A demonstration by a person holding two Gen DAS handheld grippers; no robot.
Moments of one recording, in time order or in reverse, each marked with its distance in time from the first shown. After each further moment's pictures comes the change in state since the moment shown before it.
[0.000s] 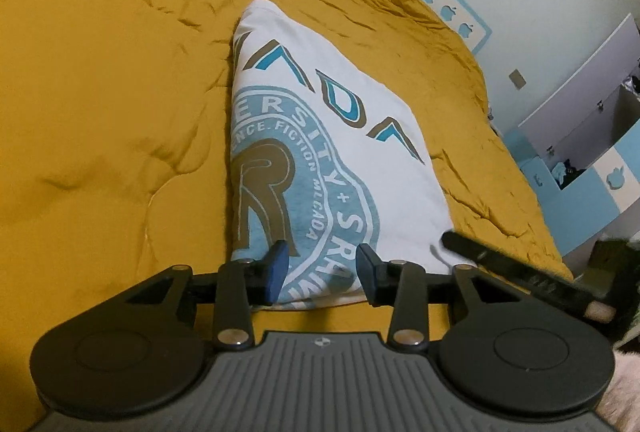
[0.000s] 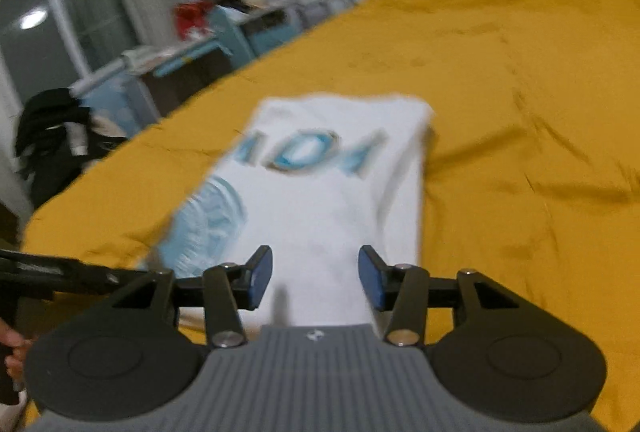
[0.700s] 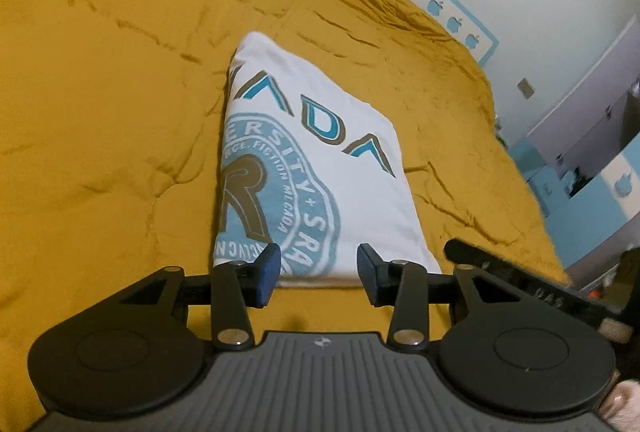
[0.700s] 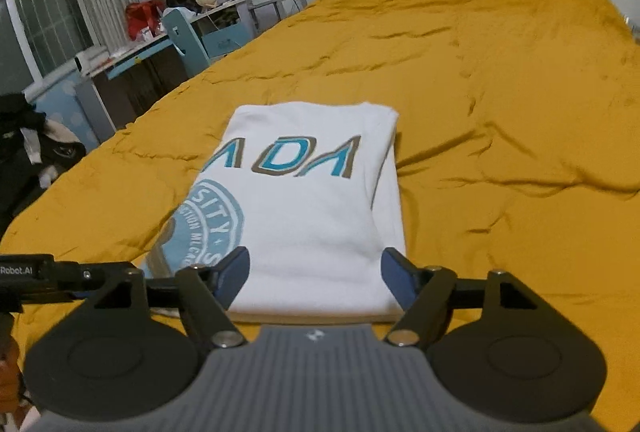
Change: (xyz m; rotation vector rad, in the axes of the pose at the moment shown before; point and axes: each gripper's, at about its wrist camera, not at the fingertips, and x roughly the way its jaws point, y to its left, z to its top) left arm -0.058 -0.054 -0.006 0.027 -0.042 0.090; right arm -0.066 0.062 0.010 -0.023 -0.027 -0.157
